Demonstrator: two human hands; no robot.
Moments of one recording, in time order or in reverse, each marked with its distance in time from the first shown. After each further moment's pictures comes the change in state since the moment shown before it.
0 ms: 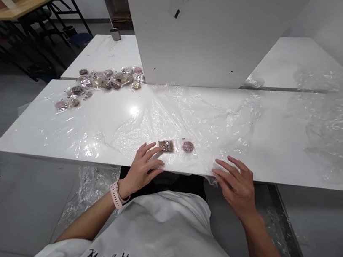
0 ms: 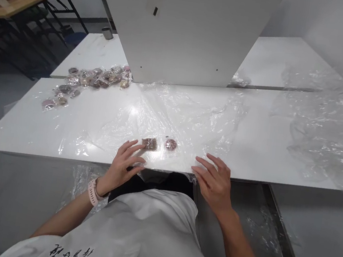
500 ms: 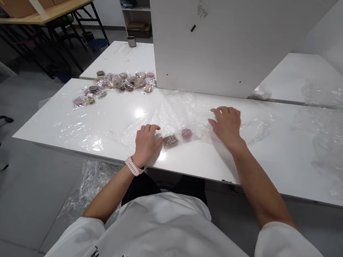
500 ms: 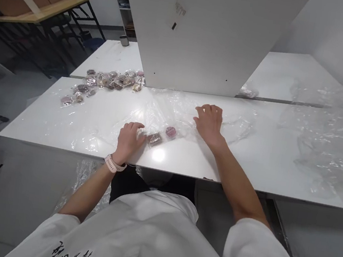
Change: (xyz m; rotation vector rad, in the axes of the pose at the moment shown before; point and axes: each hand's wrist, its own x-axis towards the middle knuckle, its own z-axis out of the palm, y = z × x) left_hand 0.057 -0.028 -0.006 0.254 0.169 -0.497; right_hand 0.191 0.042 0.064 -0.146 -0.156 0.150
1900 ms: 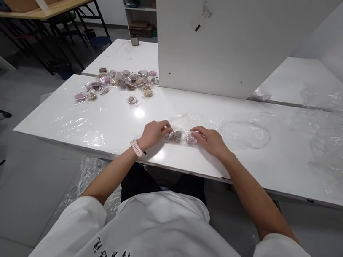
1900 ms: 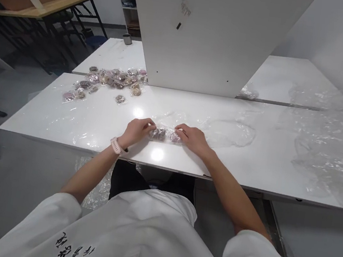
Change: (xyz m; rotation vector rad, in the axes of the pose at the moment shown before) left_hand 0.037 0.000 0.006 -0.069 -0.313 0.050; right_hand -0.053 -0.024 0.022 0.200 -0.354 -0.127
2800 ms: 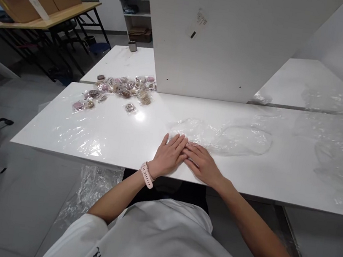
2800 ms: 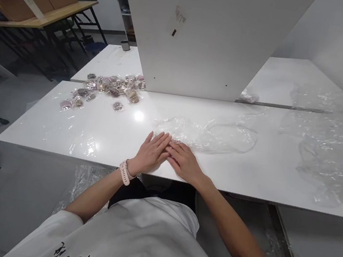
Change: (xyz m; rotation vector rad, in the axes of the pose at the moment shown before) left_hand -0.026 0.044 0.045 0.226 -0.093 0.308; right_hand -0.044 -0.025 0.032 0.061 0.227 -0.365
